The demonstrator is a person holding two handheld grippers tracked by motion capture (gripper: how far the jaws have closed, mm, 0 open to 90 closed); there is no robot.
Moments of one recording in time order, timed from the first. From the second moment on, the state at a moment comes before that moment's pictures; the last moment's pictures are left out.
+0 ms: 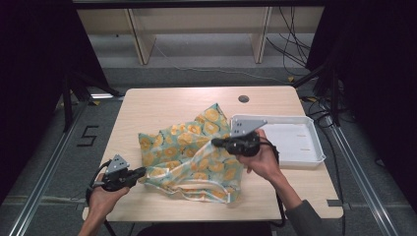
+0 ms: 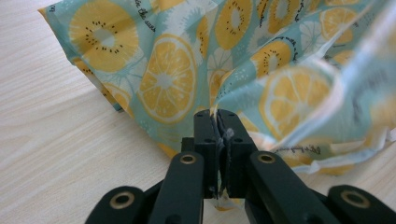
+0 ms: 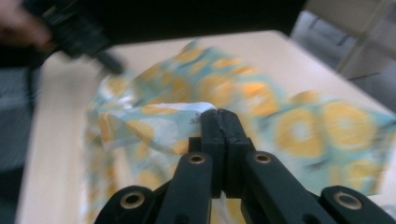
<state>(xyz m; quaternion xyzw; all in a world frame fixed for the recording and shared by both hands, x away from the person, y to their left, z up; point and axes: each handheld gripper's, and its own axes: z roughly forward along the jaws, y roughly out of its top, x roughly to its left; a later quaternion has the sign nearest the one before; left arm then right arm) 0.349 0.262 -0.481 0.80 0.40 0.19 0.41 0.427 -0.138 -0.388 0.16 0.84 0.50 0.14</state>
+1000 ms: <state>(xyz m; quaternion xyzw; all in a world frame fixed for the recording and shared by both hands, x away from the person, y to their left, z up) 0.374 0.183 -0.474 0.86 0.33 0.26 0.30 0.514 -0.122 -0.414 0.28 0.84 0.44 0.15</state>
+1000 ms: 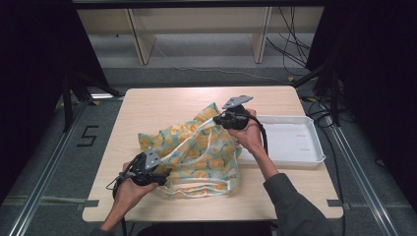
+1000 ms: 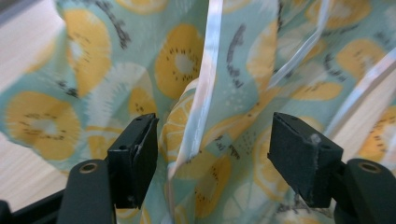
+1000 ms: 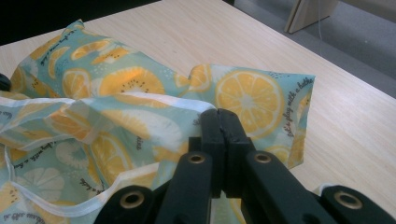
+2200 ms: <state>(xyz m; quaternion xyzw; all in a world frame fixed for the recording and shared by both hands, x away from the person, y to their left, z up) 0.424 0.199 -0.390 0.79 0.36 0.16 0.46 0.408 -0.108 -0.446 0.17 0.90 0.35 0.19</state>
